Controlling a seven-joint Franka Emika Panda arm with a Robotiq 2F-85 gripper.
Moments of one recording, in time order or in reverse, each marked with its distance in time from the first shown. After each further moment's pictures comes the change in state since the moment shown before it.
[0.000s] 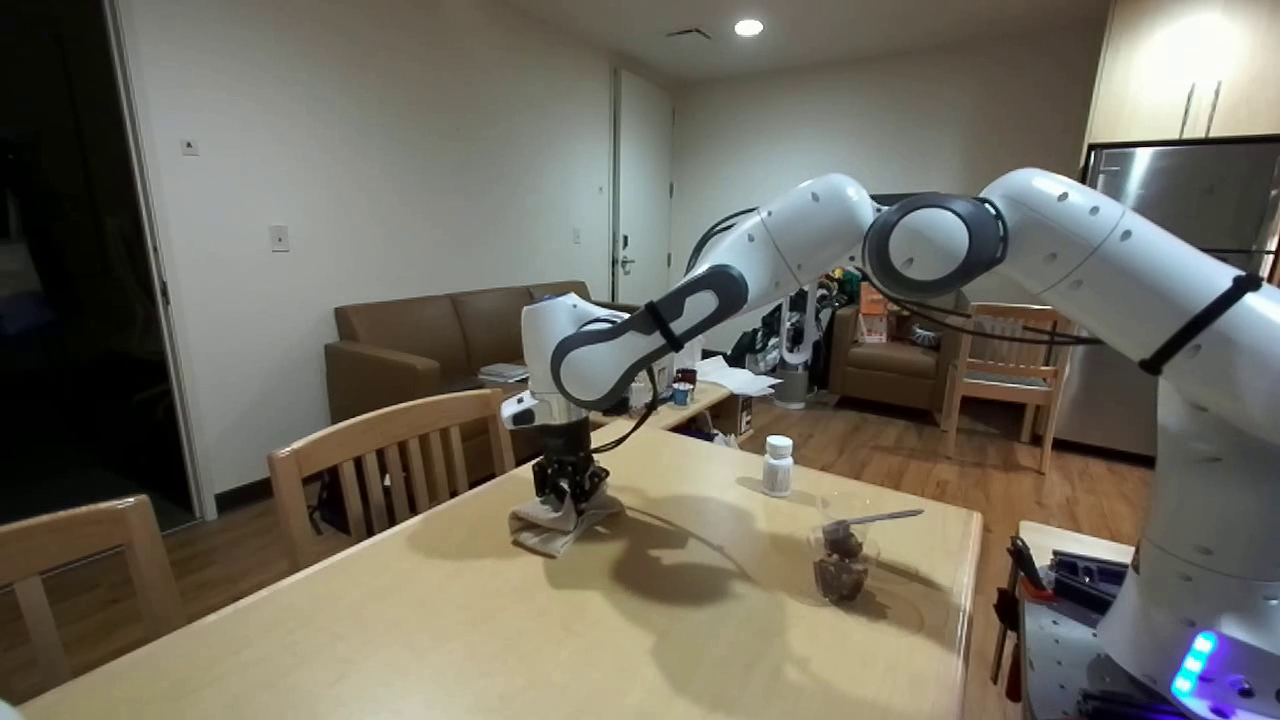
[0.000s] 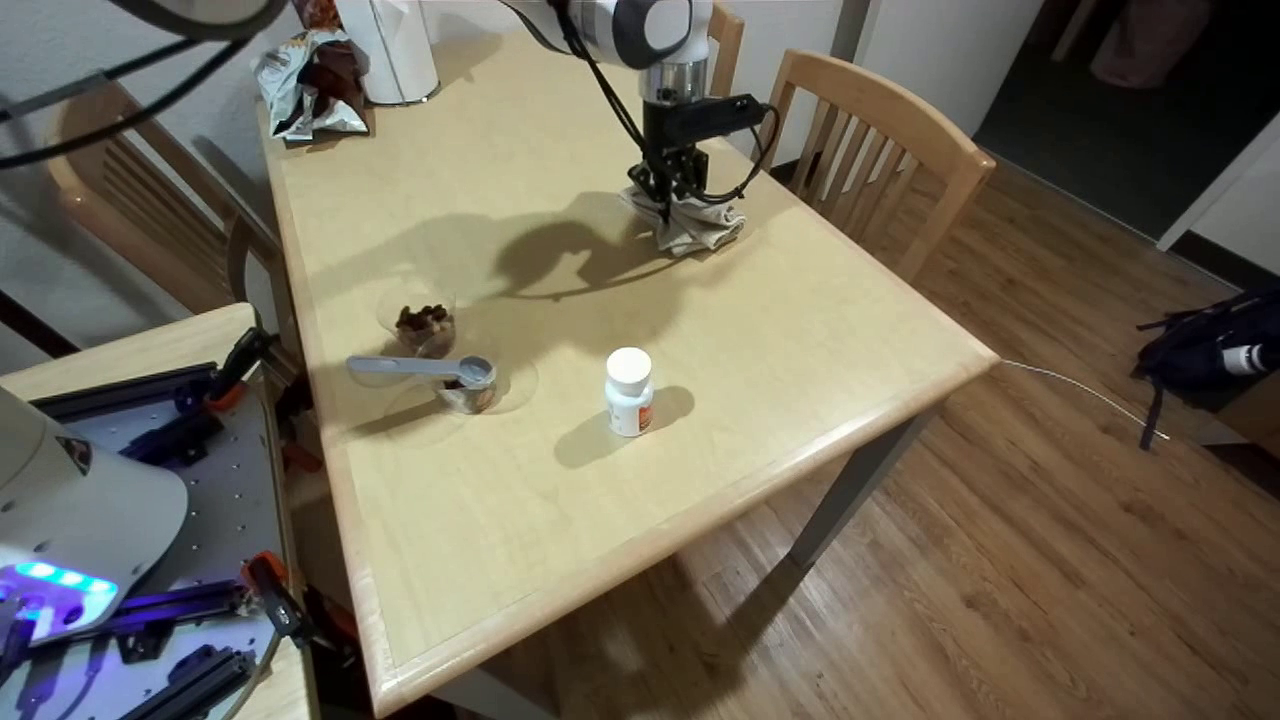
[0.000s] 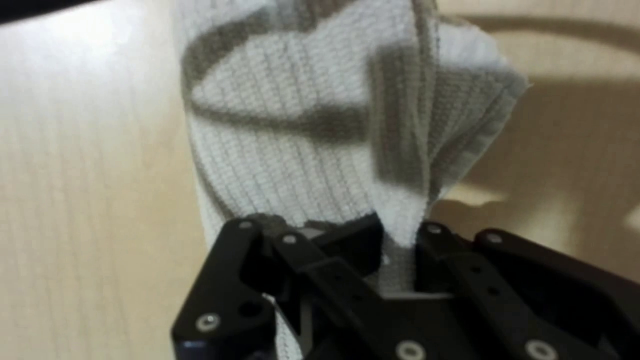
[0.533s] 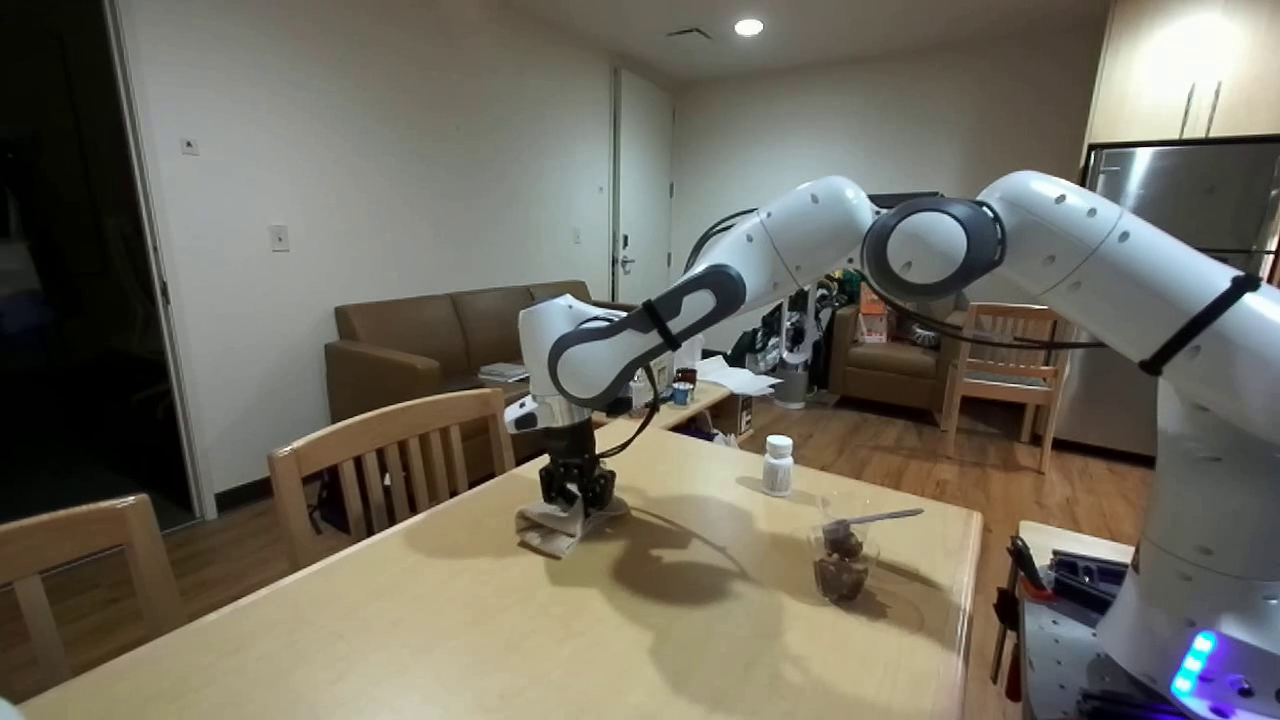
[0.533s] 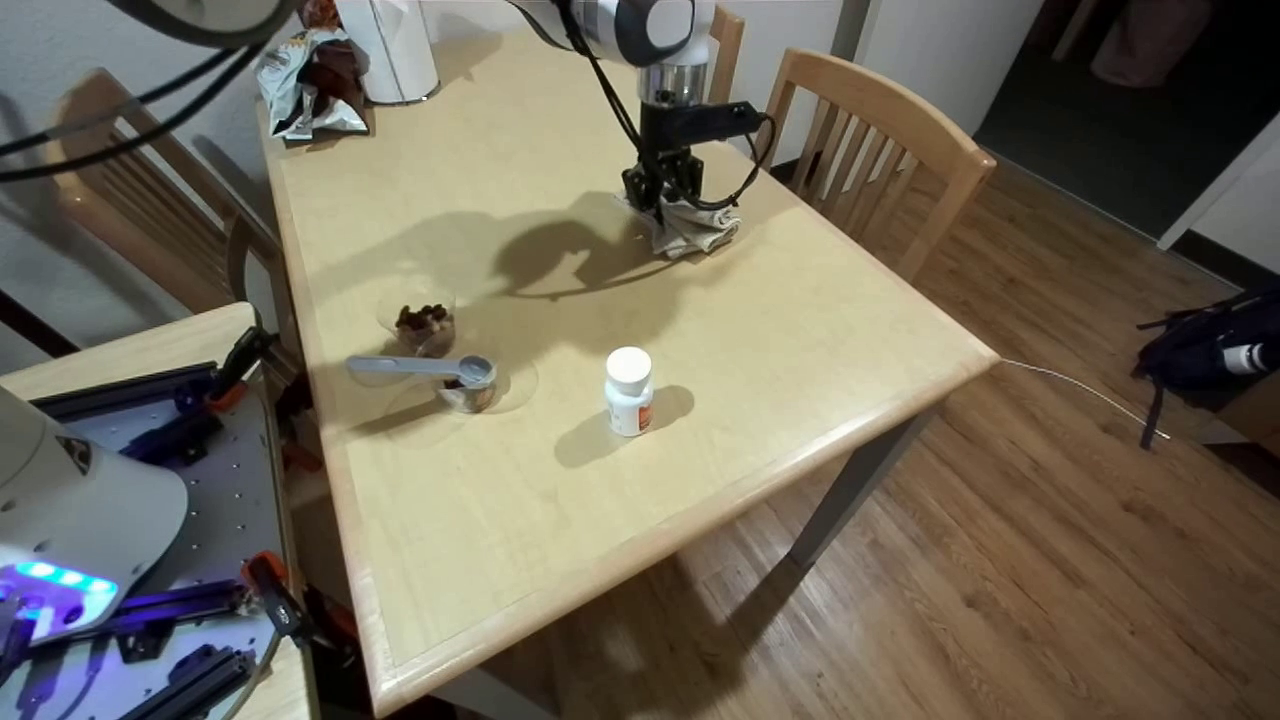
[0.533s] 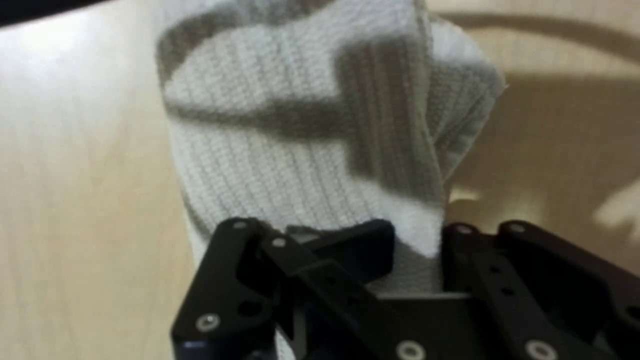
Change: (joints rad) arm 0.001 0.007 0.000 0.013 0.015 -0.076 0.003
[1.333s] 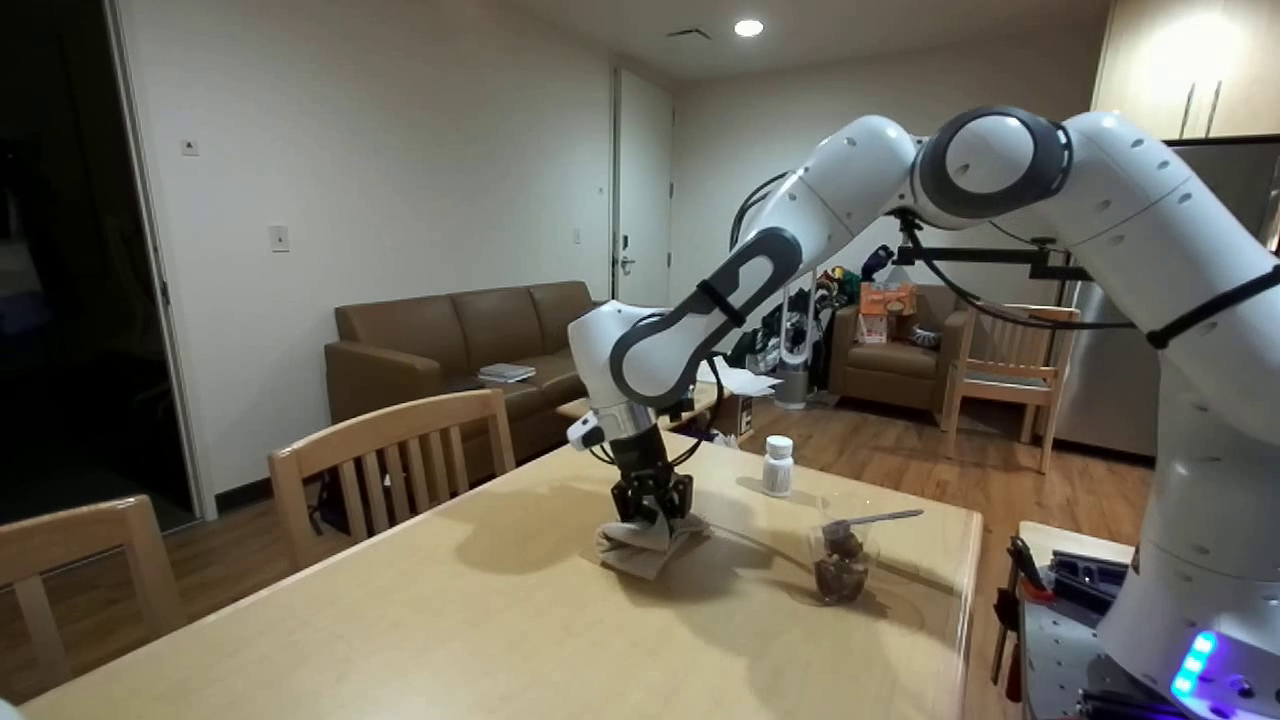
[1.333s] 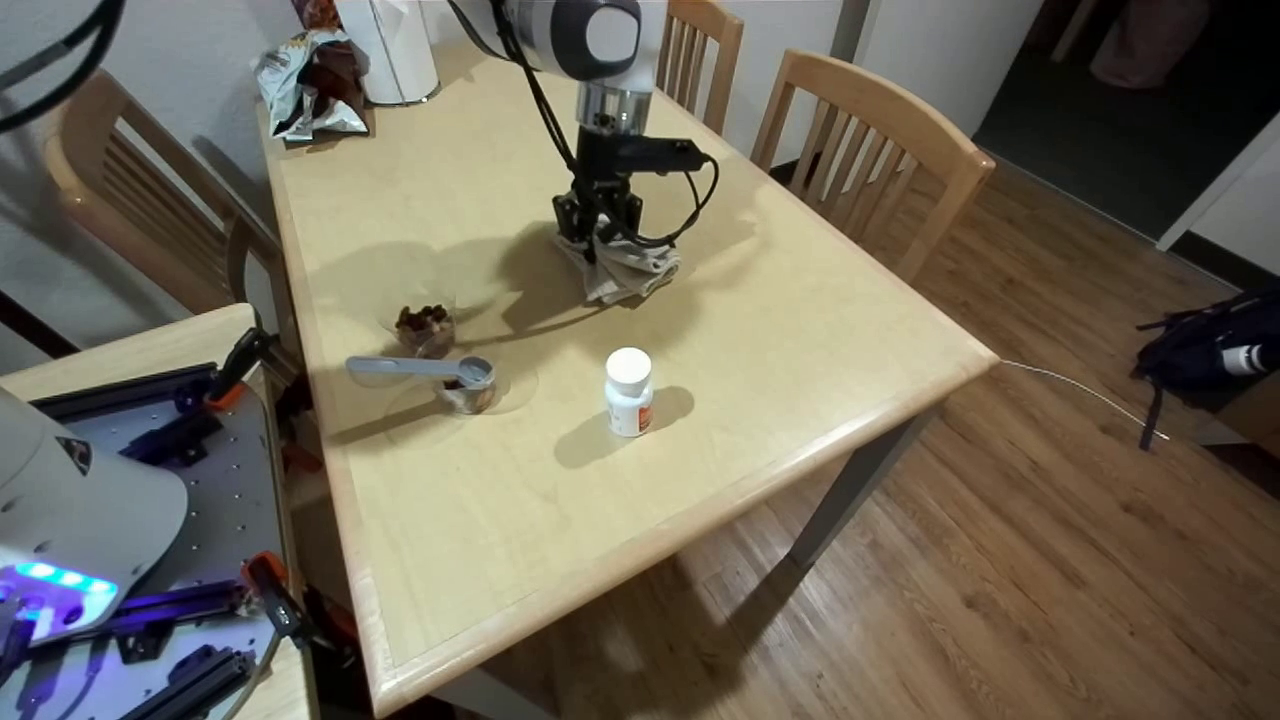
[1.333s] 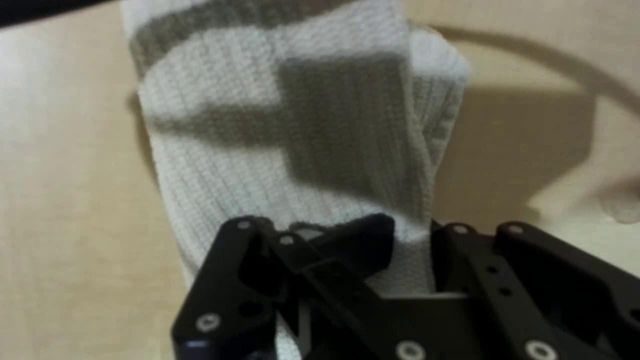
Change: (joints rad) arm -0.045 -0.303 0.023 -0.522 0.005 0.030 0.001
